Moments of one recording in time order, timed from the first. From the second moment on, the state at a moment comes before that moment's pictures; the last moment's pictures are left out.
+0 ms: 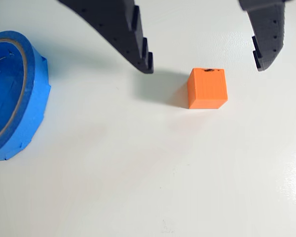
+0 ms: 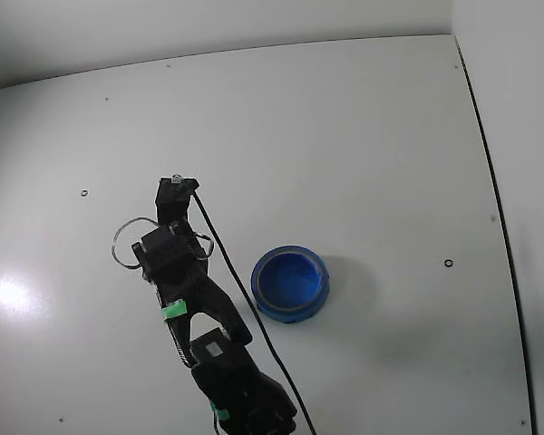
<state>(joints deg) -27.7 85.0 89.1 63.0 -40.6</state>
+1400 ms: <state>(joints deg) -27.7 76.5 85.1 63.0 -40.6</state>
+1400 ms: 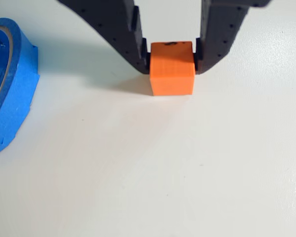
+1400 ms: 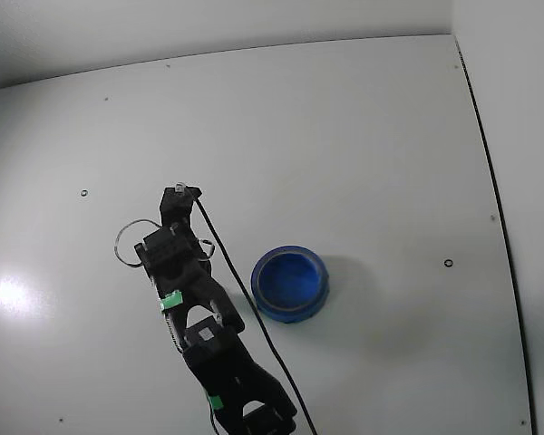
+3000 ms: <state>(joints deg) 5.5 126.1 145.5 30.0 -33.4</state>
